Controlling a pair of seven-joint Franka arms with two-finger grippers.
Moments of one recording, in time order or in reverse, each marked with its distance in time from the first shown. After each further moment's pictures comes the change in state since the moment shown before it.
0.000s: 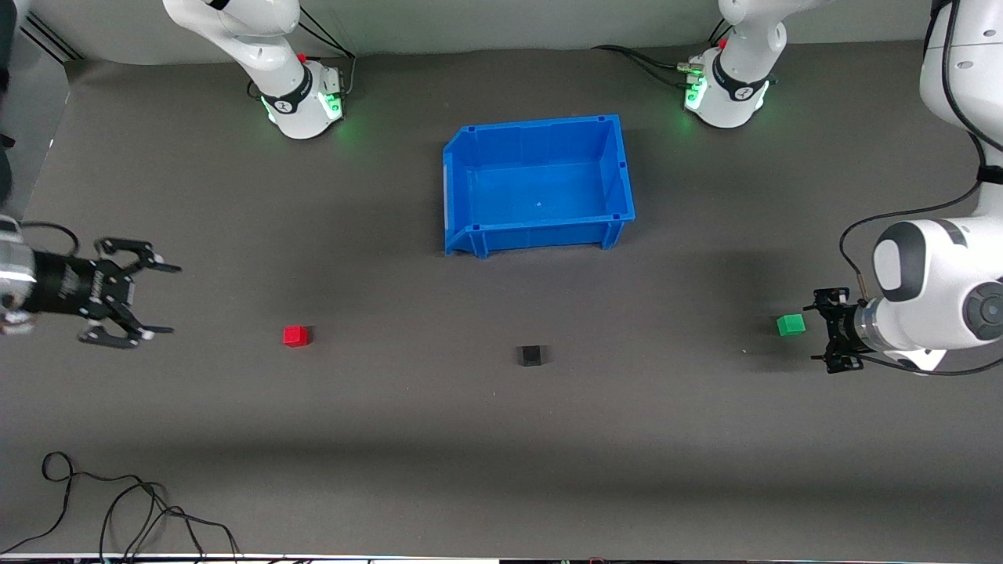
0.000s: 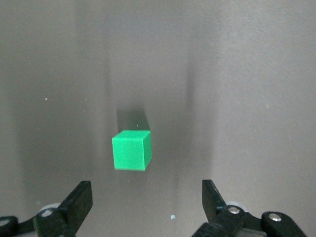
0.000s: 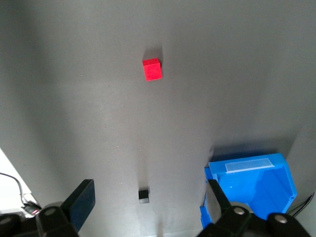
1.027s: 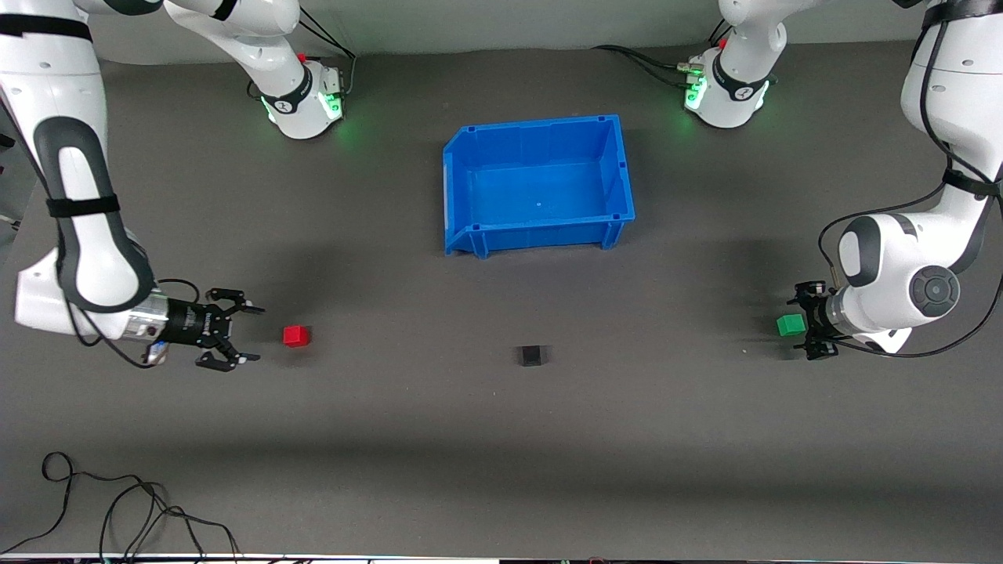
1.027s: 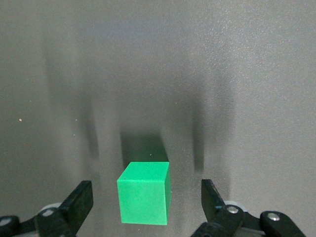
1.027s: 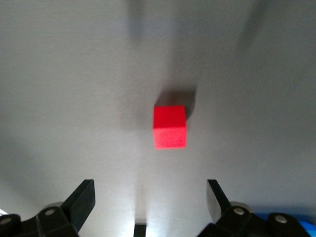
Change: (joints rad) left arm 0.015 0.021 0.002 -0.161 0.057 0.210 0.000; right arm -0.006 0.153 -0.002 -0.402 0.304 0.483 -0.542
